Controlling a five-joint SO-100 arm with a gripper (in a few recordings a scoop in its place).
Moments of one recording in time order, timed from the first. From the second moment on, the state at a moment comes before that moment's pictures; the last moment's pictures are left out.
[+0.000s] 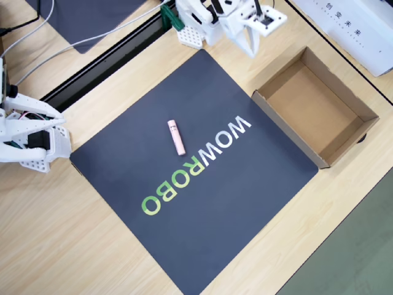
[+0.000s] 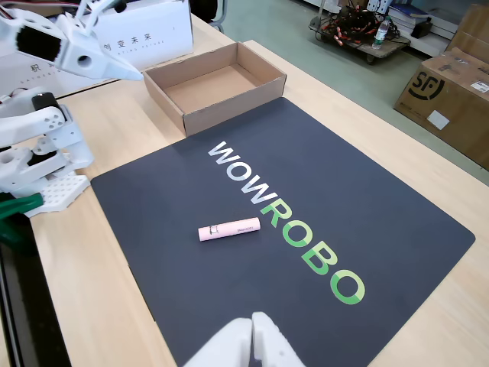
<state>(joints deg) 1.0 177.4 139.0 77.3 -85.2</state>
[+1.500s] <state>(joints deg) 48.3 102.0 86.9 86.0 -88.6</state>
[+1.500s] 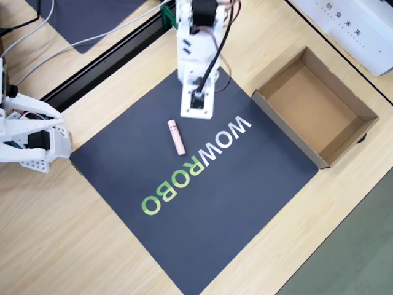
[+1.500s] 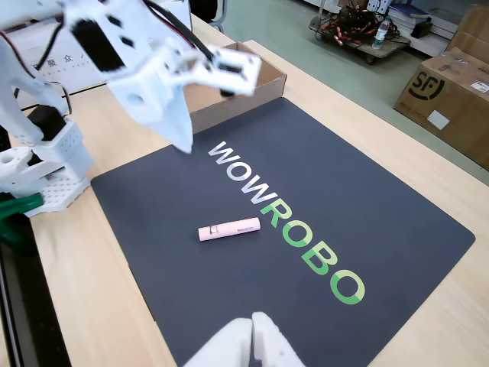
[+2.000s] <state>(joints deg) 54.8 80.2 80.8 77.0 -91.5</state>
